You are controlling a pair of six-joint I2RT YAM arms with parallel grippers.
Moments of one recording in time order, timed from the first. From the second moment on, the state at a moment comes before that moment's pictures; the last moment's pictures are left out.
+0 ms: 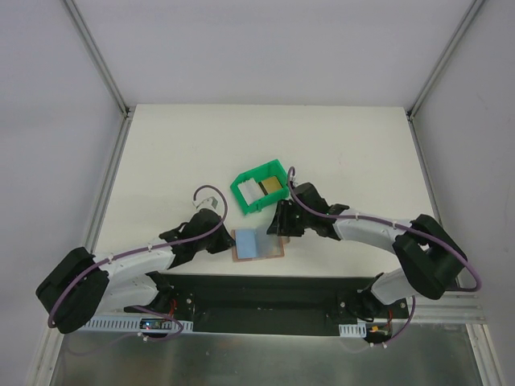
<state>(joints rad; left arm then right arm) -0.76 1.10 0.32 -0.03 -0.02 -0.97 0.78 1.47 0.71 -0.10 -0.22 0.78</state>
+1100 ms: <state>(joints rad) -0.76 1.16 0.29 0.10 -0.07 -1.06 0.70 1.61 1.10 -0.19 -0.39 0.59</state>
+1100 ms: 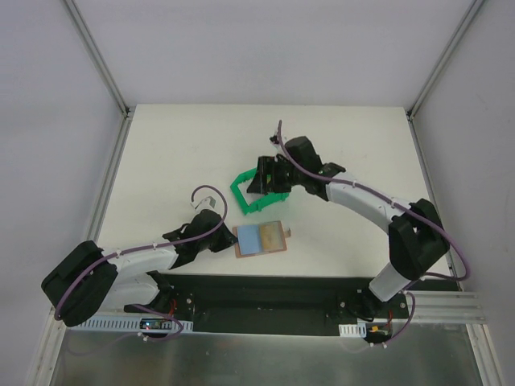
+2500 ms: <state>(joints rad) -0.72 1.22 0.30 0.18 -0.03 -1.04 0.63 2.12 1.66 -0.57 -0.47 0.32</state>
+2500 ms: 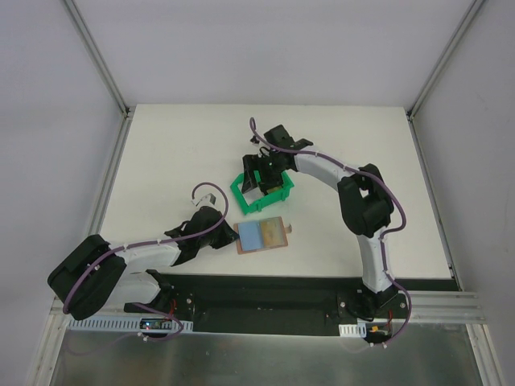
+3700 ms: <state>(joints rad) -0.71 1.23 0.30 0.19 -0.01 -1.04 0.61 2.12 1.66 -0.56 -0.55 0.35</state>
